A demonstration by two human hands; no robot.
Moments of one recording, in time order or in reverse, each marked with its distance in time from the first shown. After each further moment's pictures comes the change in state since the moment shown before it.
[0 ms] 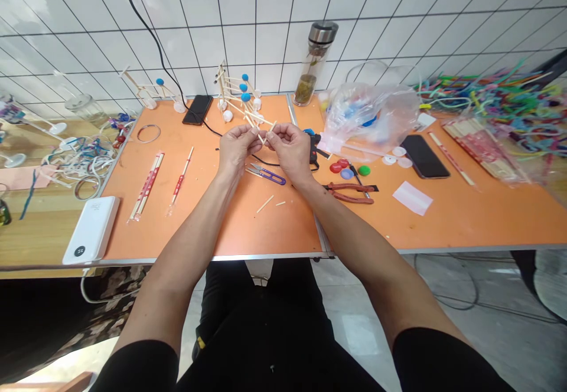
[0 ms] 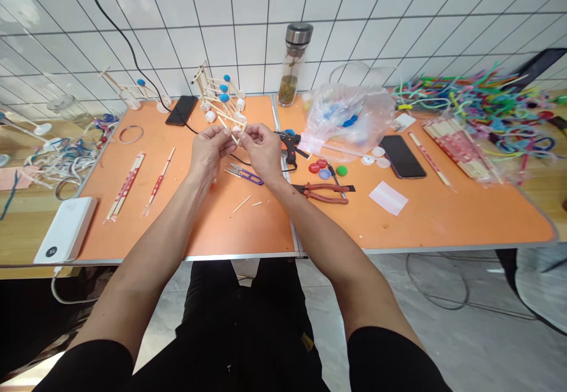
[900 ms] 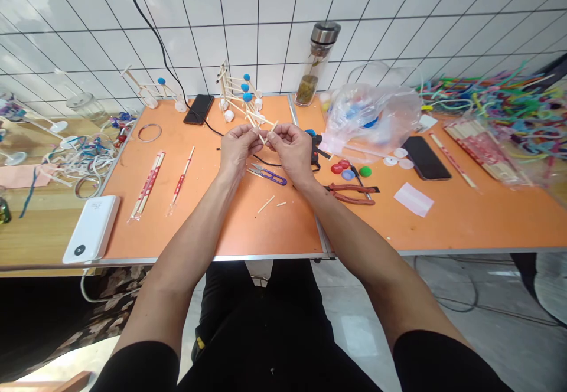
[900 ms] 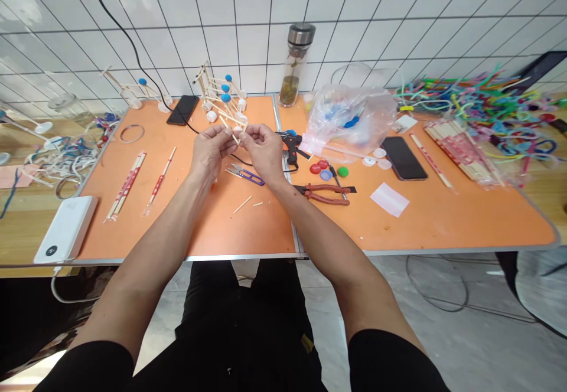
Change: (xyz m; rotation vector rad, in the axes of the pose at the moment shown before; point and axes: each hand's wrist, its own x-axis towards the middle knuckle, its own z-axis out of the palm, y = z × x) left_hand -0.001 0.001 0.000 -0.008 -0.001 -0.005; right_hand 0.000 -0.003 -0.003 -0.049 -0.040 -0.014
